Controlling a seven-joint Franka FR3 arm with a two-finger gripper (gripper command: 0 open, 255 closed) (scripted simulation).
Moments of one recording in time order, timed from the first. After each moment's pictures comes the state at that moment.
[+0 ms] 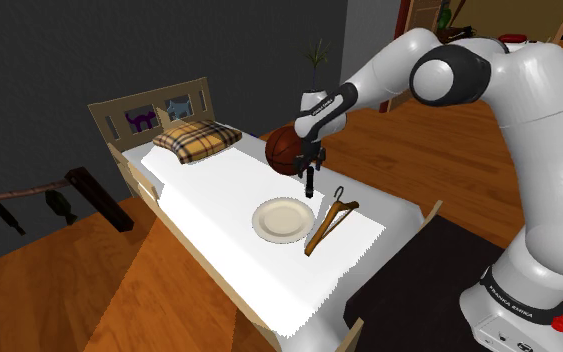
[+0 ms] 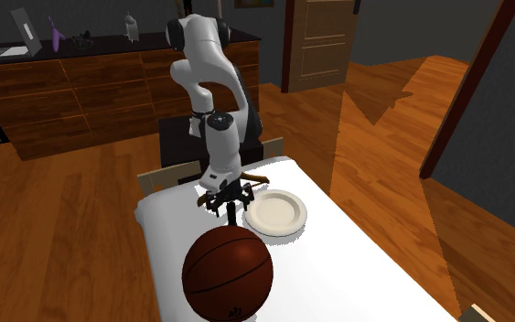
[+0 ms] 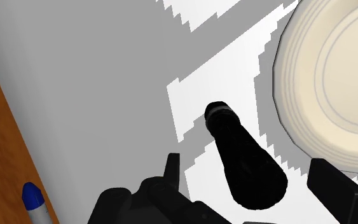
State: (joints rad) arm -0.03 0.68 -0.02 -1.65 0.06 2.33 -0.01
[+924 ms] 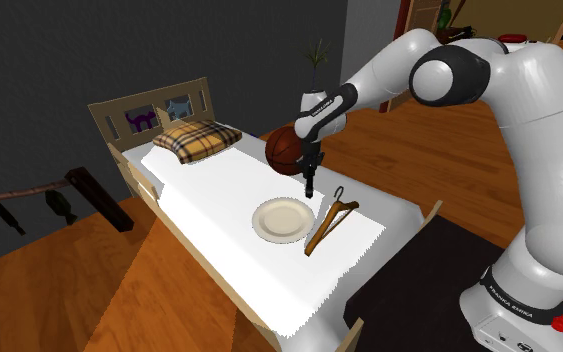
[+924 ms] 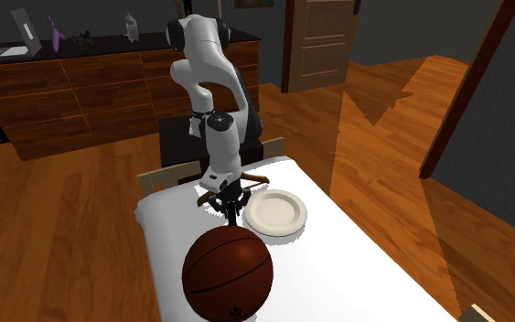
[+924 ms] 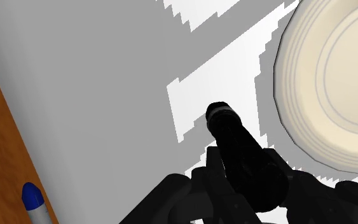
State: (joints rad) arm -0.03 0.69 -0.02 -1.65 0.06 2.34 -0.01
